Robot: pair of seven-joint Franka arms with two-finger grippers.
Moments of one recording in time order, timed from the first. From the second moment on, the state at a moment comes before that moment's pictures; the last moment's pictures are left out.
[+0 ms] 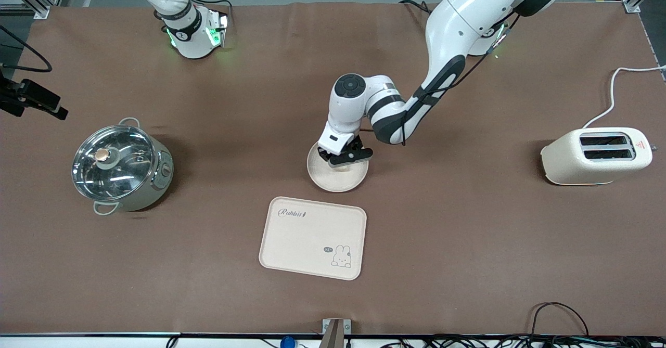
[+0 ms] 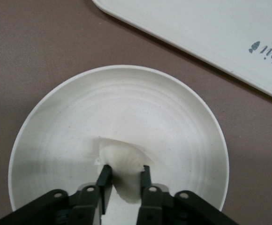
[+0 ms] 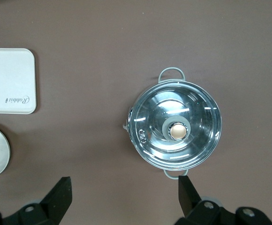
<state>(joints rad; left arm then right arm) -0.40 0.76 -0.48 -1.70 0.62 2.51 -1.49 -0.10 -0.01 0.01 -1.56 0.05 1.56 0.03</state>
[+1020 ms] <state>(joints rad) 0.38 0.63 -0.68 -1.73 0.39 2.25 -0.37 -0.07 0.00 0.01 -1.56 0.04 1.55 0.03</state>
